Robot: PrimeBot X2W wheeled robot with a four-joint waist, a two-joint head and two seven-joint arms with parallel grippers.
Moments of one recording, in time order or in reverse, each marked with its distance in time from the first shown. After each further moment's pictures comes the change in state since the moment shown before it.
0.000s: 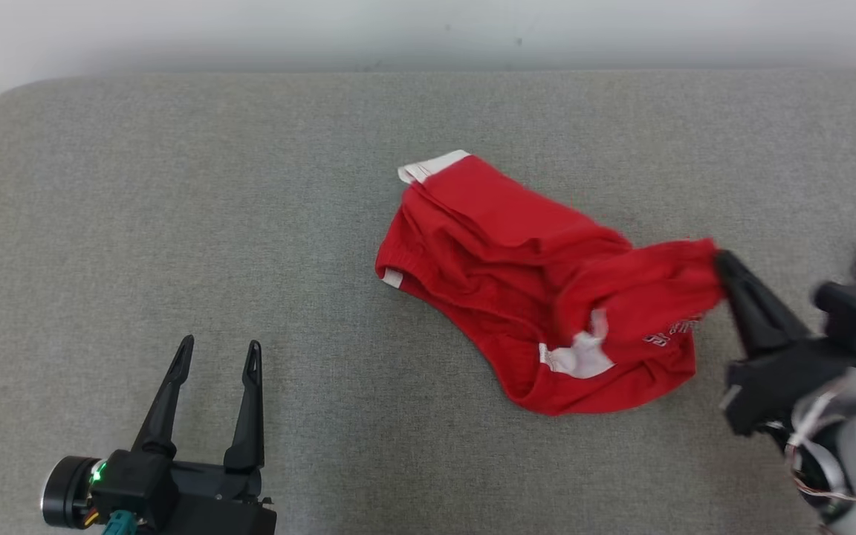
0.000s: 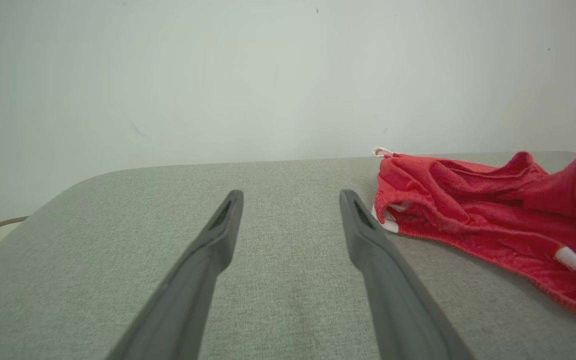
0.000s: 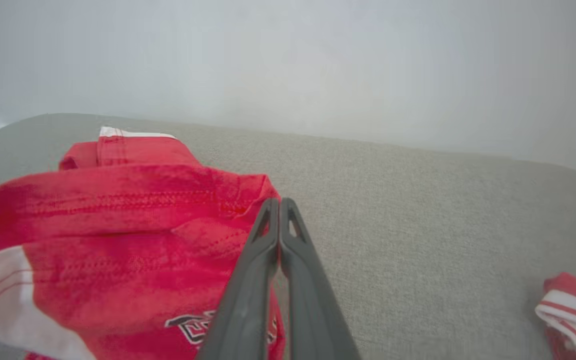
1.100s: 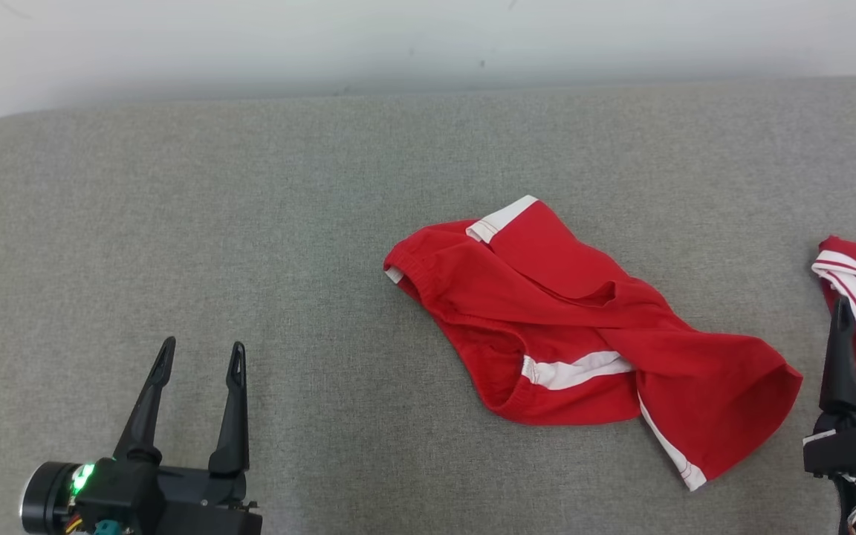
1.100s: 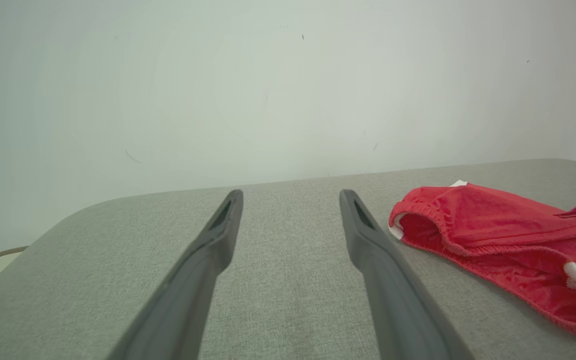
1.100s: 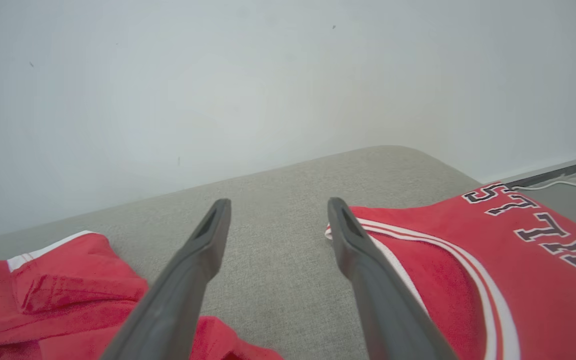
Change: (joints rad) left arm 0.017 0.006 0.030 -0.032 0.034 -0.001 0.000; right arm 0.171 0.160 -0.382 0.087 0.003 0.000 -0.292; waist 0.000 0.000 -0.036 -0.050
